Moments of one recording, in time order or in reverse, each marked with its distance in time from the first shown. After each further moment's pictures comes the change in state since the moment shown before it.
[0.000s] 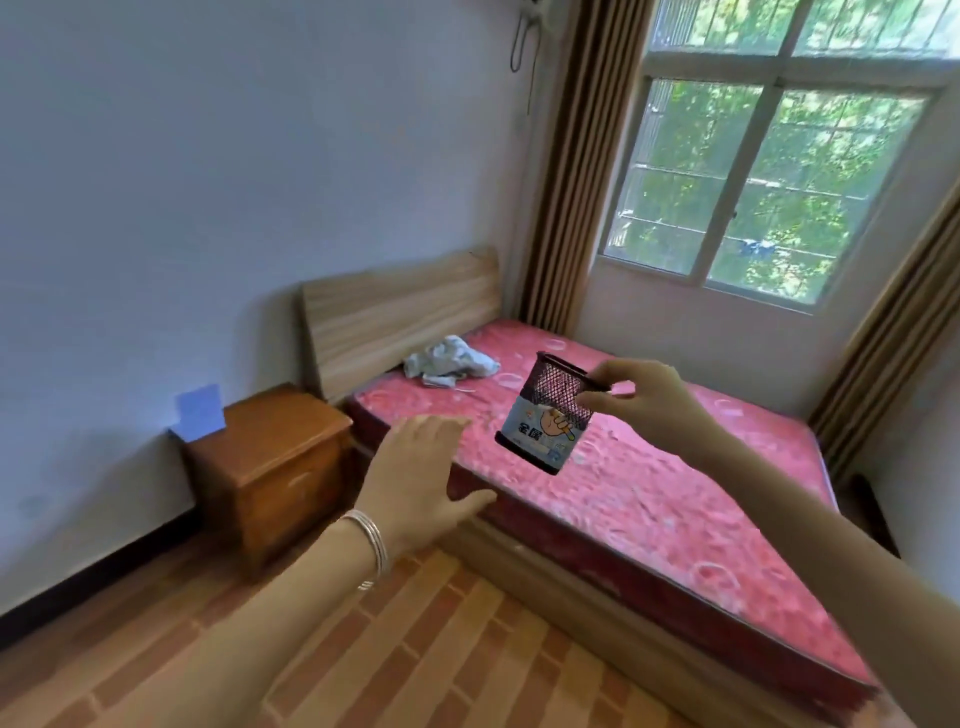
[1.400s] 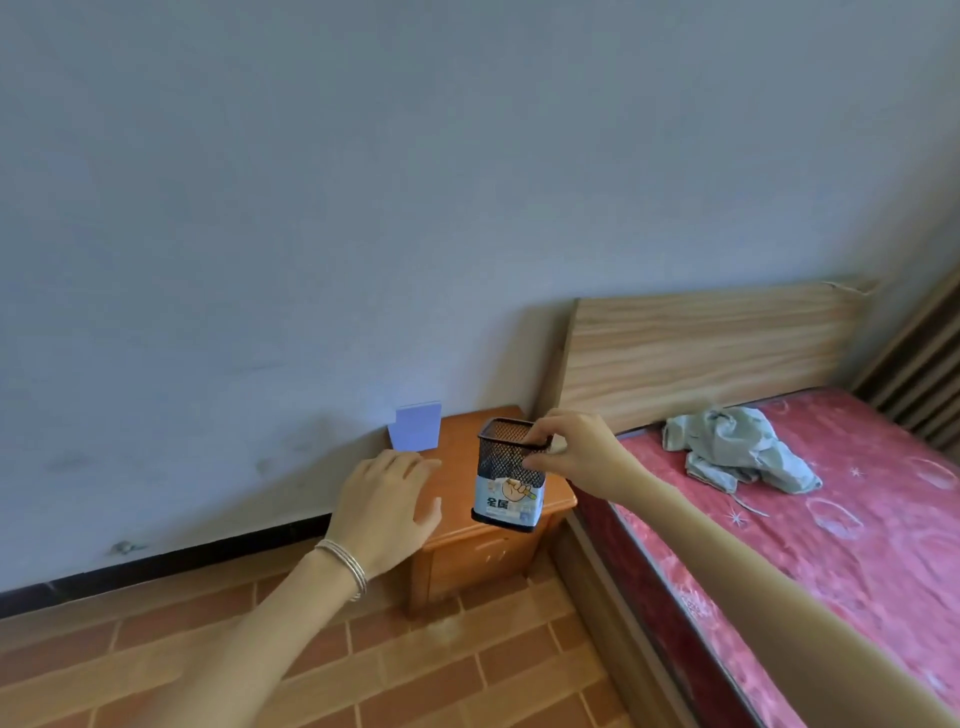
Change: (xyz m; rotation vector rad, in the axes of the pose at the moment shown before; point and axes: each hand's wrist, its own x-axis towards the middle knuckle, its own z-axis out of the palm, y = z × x) left_hand 0.100 -0.553 0.108 0.296 -0.133 -0.684; right_hand 0.543 -0.071 0.506 0.094 -0.593 -0.509
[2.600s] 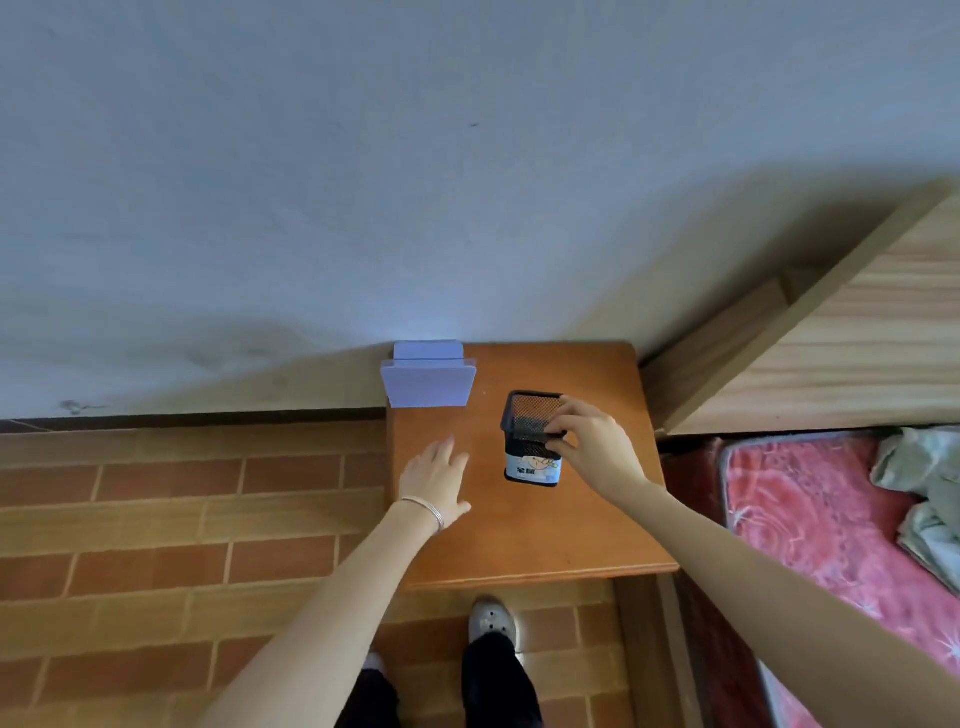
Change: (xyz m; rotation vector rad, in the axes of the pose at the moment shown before) left_hand 0.271 -0.155 0.464 -0.035 -0.836 -0.437; right_hand 0.363 0.368 0.301 0.031 -0.331 0.075
